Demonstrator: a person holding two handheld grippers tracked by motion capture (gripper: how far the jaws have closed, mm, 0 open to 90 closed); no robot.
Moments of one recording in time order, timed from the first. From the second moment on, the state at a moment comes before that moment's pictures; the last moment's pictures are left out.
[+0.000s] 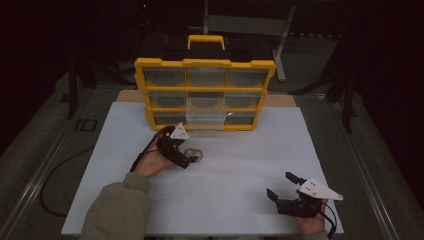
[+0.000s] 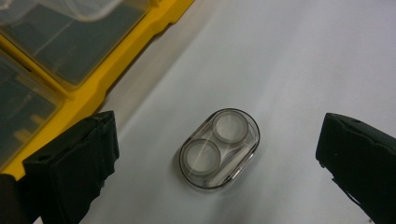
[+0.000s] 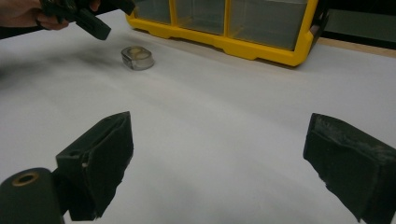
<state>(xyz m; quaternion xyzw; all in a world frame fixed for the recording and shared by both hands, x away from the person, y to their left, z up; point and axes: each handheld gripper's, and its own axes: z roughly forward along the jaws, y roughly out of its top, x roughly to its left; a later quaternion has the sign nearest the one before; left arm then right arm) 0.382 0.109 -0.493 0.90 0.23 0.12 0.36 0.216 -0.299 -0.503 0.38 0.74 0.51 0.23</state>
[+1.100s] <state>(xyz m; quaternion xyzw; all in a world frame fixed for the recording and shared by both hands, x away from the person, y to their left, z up) 0.394 0.091 -0.530 0.92 0.20 0.09 0.32 0.216 -0.299 -0.503 0.37 0.74 0.51 0.23</state>
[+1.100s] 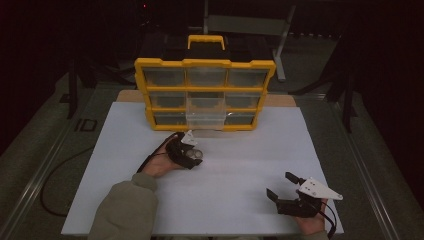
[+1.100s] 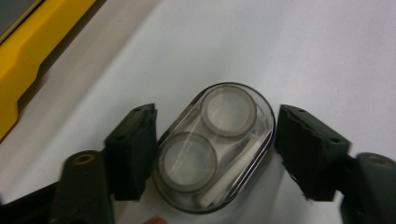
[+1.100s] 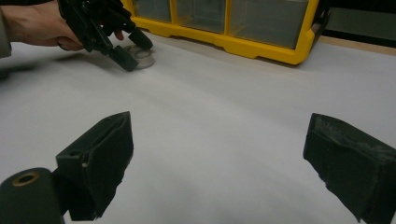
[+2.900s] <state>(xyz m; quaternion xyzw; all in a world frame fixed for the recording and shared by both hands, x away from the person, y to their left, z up) 0.381 0.110 -0.490 0.91 0.22 0.05 0.33 0.217 -0.298 -0.504 0.38 0.74 0.50 0.22</state>
